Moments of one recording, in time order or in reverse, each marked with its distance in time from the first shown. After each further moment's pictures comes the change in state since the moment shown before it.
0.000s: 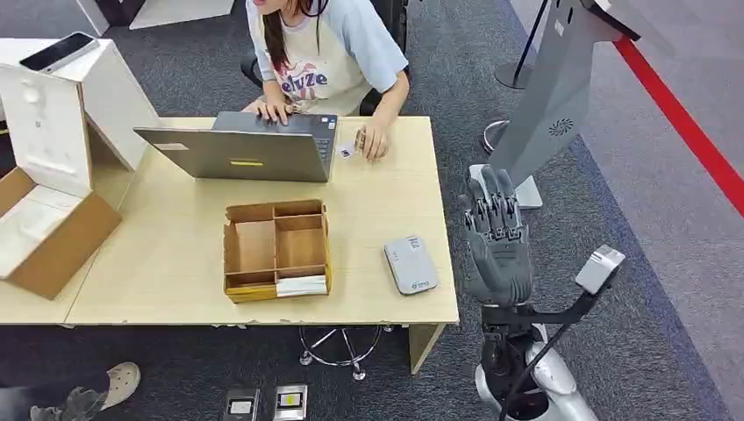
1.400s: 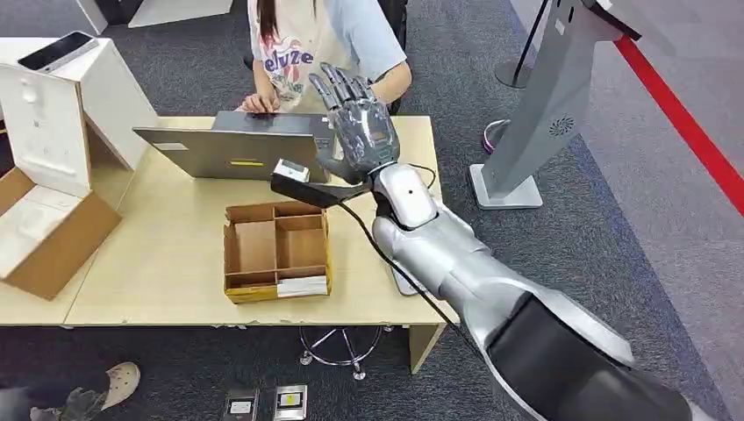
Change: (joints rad) left arm -0.004 0.017 -0.080 0.000 -0.183 -0.042 0.071; right arm -0.941 0.415 0.455 1.344 1.429 -0.404 0.388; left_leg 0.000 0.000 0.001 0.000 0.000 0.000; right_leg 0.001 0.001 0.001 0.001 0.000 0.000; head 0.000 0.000
